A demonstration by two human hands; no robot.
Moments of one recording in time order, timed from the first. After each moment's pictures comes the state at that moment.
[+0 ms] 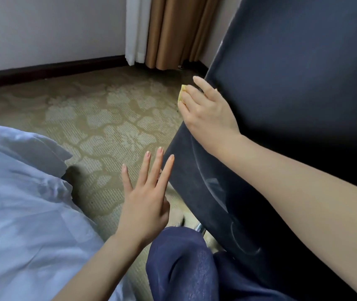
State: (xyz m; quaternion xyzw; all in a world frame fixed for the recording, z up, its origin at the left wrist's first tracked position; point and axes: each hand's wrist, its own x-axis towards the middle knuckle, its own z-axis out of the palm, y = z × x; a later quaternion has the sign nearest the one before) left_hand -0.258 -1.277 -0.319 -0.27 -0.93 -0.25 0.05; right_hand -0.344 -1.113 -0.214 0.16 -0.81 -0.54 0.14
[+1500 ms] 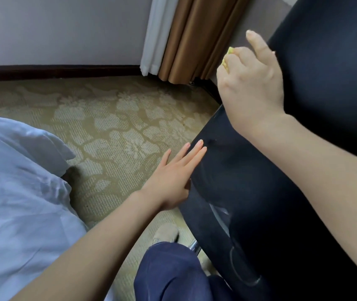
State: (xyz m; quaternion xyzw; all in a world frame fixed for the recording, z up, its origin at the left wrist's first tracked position) left_hand -0.328 -1.247 -0.293 -0.37 -0.88 -0.30 -0.07; right_hand -0.372 -1.124 -0.132 0.04 -0.89 -0.42 0.17
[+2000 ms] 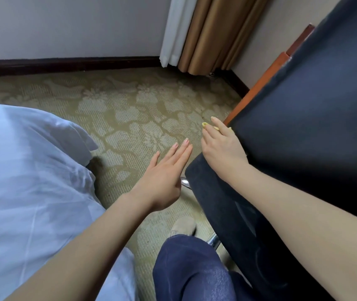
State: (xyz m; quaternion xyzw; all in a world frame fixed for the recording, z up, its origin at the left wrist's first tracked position) left_hand -0.330 -1.301 -0.326 -0.30 -0.90 -0.29 -0.11; right_hand -0.364 -1.128 -0.282 0.21 -0.84 -0.51 0.00
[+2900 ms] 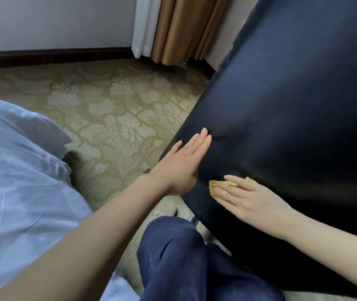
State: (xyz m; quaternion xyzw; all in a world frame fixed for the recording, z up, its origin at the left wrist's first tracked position) left_hand -0.288 -1.234 -0.289 -0.41 -0.85 -0.29 -0.12; right_hand -0.180 -1.042 -0.245 0.40 -0.82 -0.42 0.02
